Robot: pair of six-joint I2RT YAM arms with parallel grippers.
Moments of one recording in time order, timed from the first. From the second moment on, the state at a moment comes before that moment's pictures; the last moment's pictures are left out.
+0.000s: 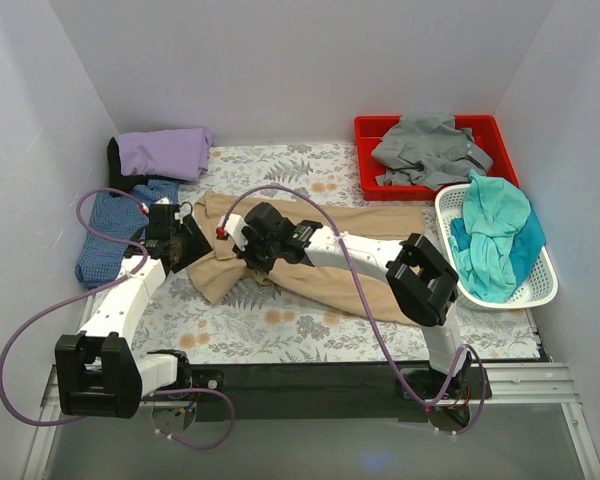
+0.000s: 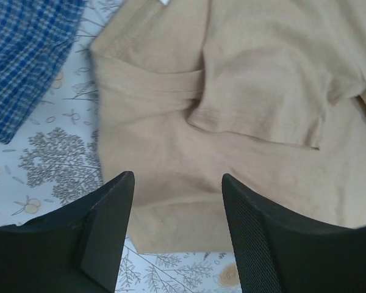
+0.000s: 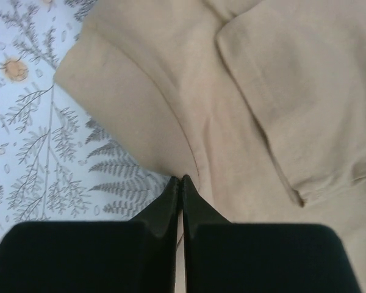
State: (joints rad) left arm -0.06 1.18 0.80 -0.53 -0.07 -0.60; right arm 1.04 2.00 1.53 -0.32 -0.21 -0.22
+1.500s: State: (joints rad) left arm -0.30 1.28 0.77 -0.55 -0.18 -0.80; right arm 0.91 2.22 1.73 -0.34 -0.28 -0.24
